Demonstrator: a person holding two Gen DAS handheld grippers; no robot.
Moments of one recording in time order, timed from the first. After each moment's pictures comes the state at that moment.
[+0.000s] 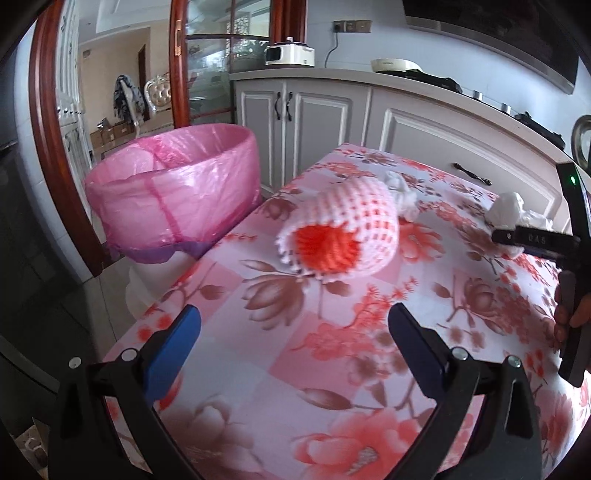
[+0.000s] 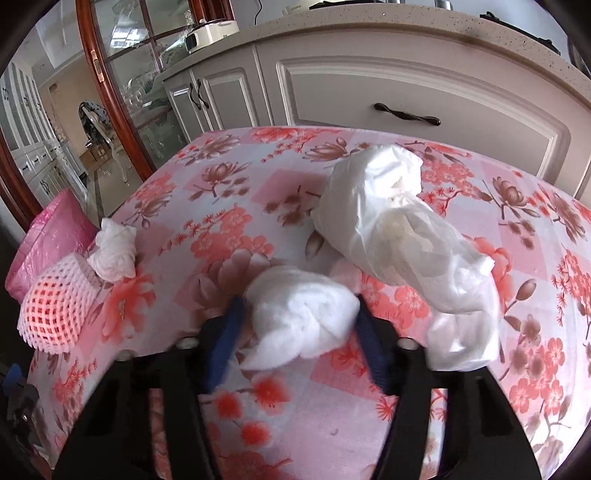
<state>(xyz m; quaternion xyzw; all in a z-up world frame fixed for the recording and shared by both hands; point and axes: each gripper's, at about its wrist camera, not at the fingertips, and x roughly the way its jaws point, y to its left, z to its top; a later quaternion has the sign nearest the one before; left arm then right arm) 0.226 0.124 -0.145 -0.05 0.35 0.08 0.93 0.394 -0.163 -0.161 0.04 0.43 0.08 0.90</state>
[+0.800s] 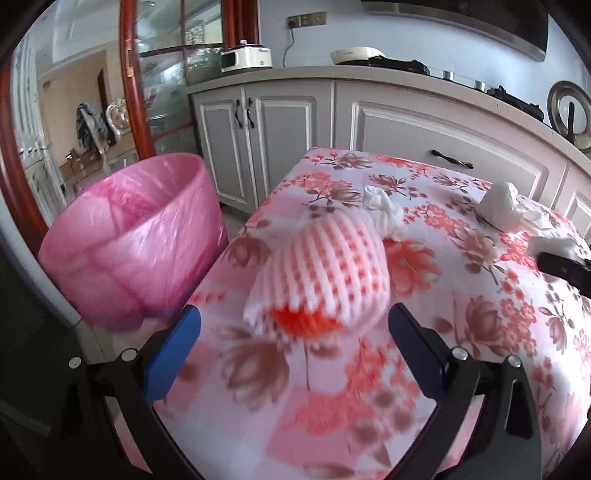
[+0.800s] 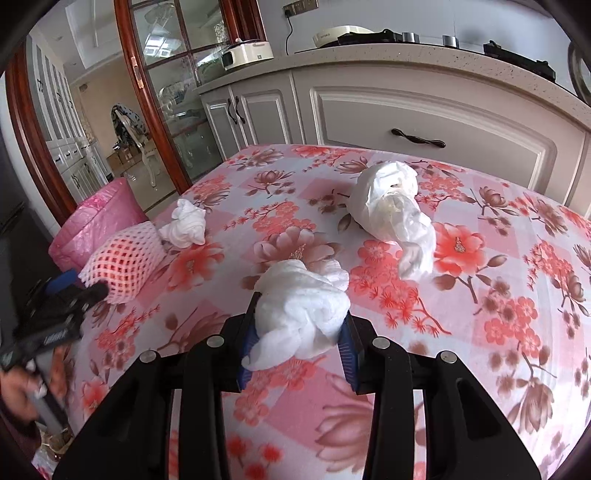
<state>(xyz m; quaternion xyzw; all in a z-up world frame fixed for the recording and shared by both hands) 0.289 0.117 -0.135 0.02 0.36 0.01 0.93 0.307 -0.168 -0.124 0.04 0.39 0.13 0.91</state>
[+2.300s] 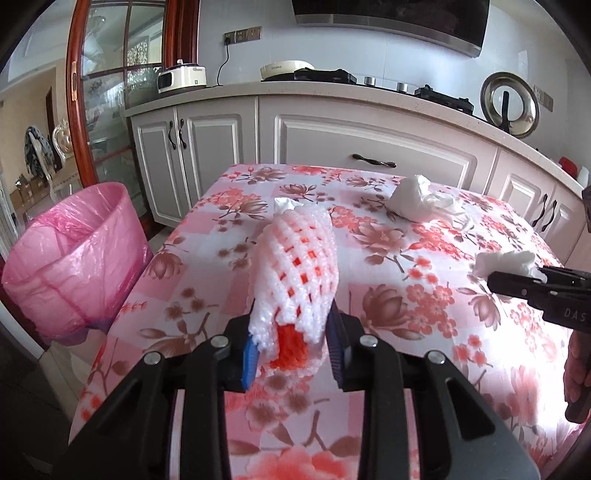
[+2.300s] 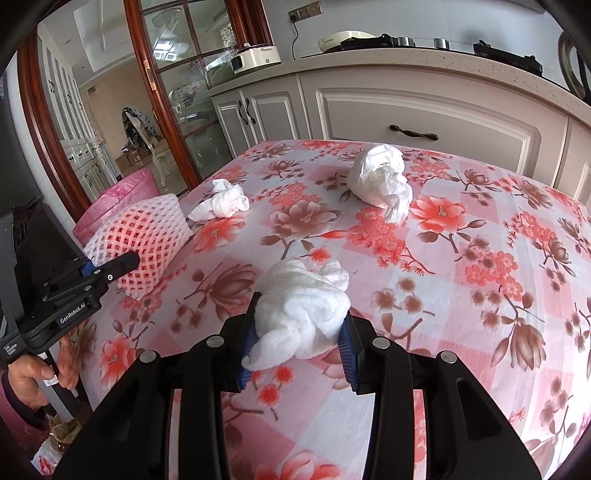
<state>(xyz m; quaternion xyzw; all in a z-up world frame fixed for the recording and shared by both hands) 0.248 0.062 -0.124 0.02 0.33 -0.10 0.94 0.247 -0.182 -0.120 0.05 0.38 0.15 0.91</state>
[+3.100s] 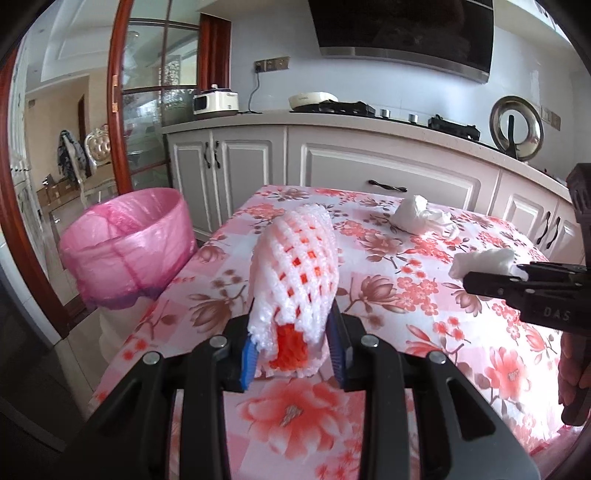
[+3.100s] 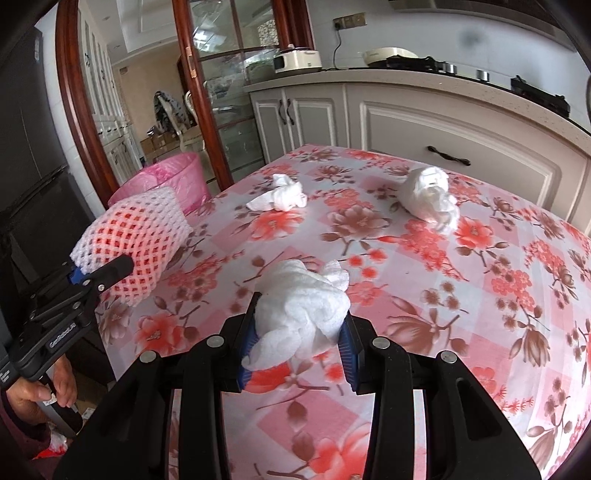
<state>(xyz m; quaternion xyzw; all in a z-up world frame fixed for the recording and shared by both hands) 0.157 0.077 -0.103 0.01 0.27 -0.05 0.96 0.211 -0.135 -0.101 0.00 0.37 0.20 0.91</state>
